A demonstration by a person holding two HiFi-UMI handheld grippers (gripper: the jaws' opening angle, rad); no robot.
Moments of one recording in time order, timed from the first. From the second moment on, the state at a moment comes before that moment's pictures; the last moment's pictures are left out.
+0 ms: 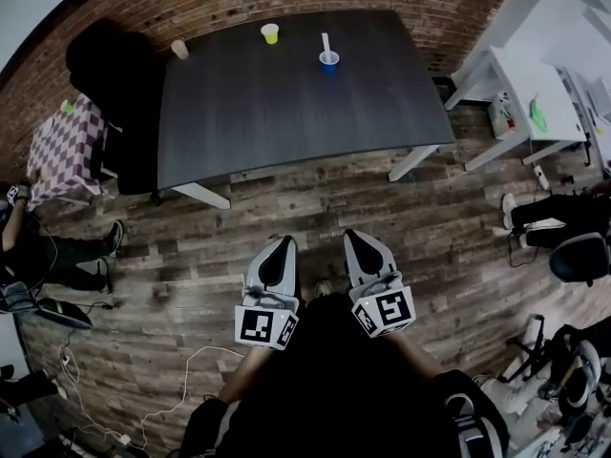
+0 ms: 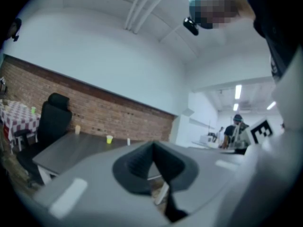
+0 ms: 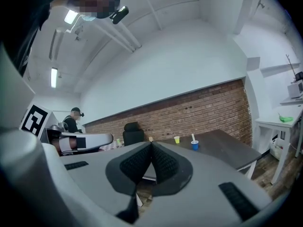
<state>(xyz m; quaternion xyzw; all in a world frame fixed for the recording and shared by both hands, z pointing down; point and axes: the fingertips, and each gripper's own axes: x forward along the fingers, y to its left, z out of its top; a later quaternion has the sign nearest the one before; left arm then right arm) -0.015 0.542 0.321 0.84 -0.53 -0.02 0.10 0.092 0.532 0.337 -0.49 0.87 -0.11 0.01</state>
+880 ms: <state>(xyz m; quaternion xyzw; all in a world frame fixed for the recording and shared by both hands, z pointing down) -0.087 0.328 0.318 0.88 -0.46 -0.03 0.11 0.024 0.339 0.341 -0.56 0.82 -0.11 -0.01</state>
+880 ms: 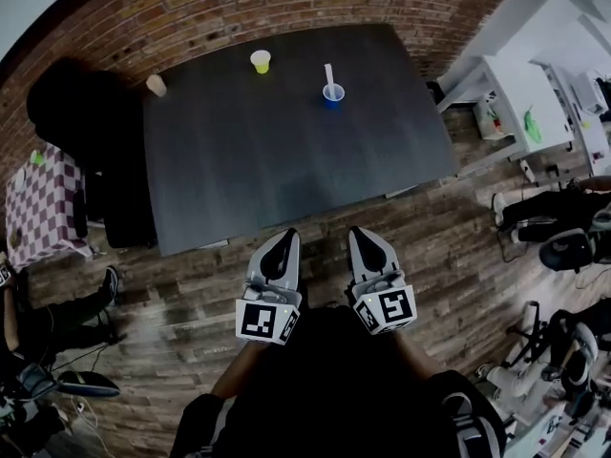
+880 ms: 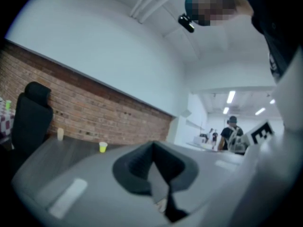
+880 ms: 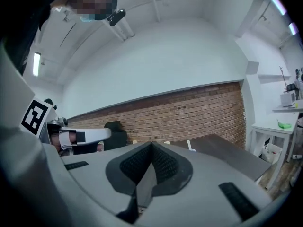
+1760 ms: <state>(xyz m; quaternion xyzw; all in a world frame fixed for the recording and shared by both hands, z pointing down) -0.116 0.205 0.323 0.89 -0.43 -0.03 0.12 -0.003 0.207 0.337 -0.59 0.80 -0.10 0.00</state>
